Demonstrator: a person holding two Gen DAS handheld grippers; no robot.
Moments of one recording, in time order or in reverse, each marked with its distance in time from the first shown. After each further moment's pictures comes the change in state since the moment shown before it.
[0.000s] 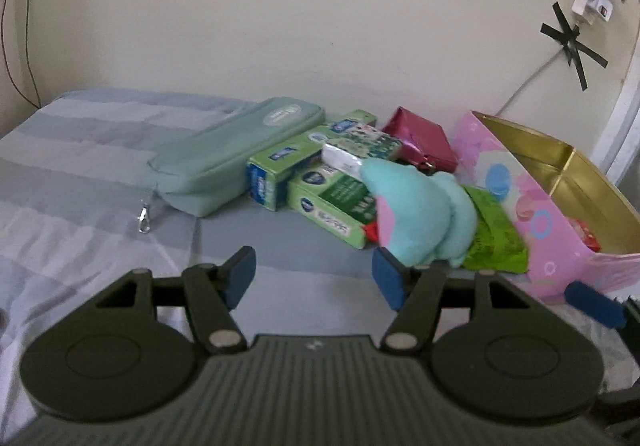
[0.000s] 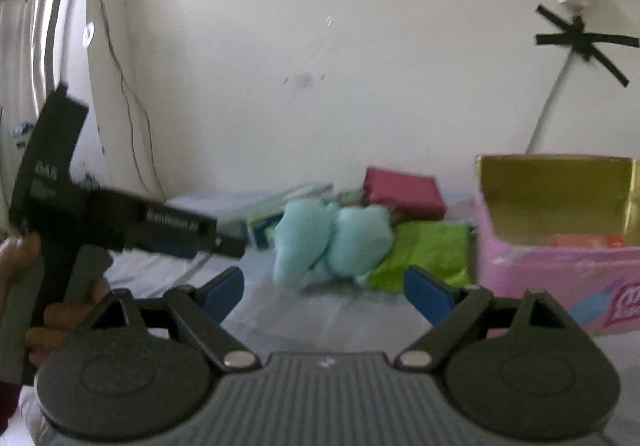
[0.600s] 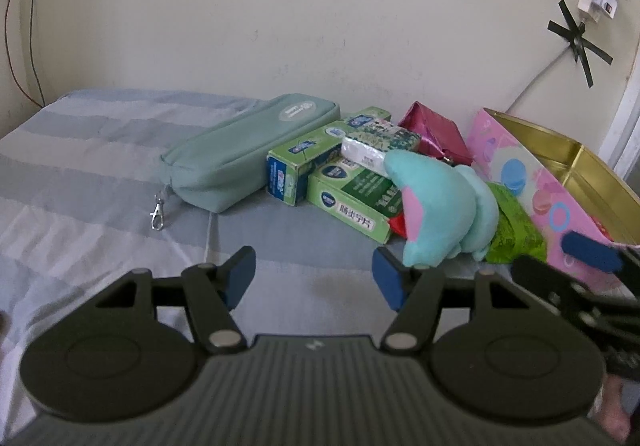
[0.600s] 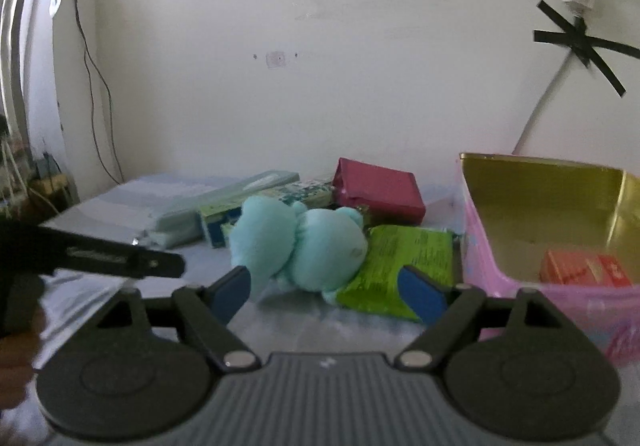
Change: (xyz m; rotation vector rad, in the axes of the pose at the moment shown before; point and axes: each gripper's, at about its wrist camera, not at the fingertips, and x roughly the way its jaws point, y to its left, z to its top) left arm 0.011 0.021 -0.002 0.024 -0.004 -0.003; right arm 0.044 0.000 0.014 -0.054 0.061 -0.112
